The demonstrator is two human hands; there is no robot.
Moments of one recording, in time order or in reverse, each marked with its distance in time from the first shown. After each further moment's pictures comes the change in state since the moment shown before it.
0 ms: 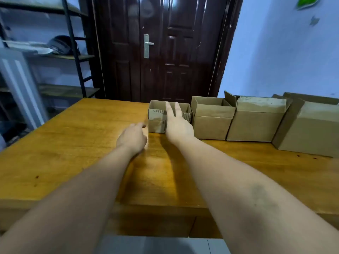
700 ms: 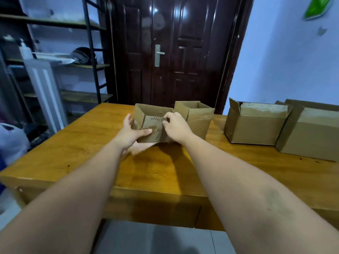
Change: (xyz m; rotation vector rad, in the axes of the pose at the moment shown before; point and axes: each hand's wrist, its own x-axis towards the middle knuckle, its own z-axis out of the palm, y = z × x) left_hand -0.043 -0.025 -0.064 -0.972 -0.123 -0.154; right_hand -0.031 -0.033 -0.031 0.434 -0.072 -0.112
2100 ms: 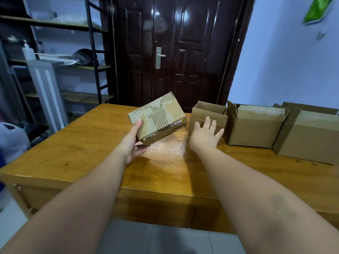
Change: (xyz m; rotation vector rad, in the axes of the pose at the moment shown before) left_hand -0.013 -0.016 0.019 -0.320 -0.007 -0.213; right_hand -0.022 0.061 -0.020 -0.585 0.109 0.354
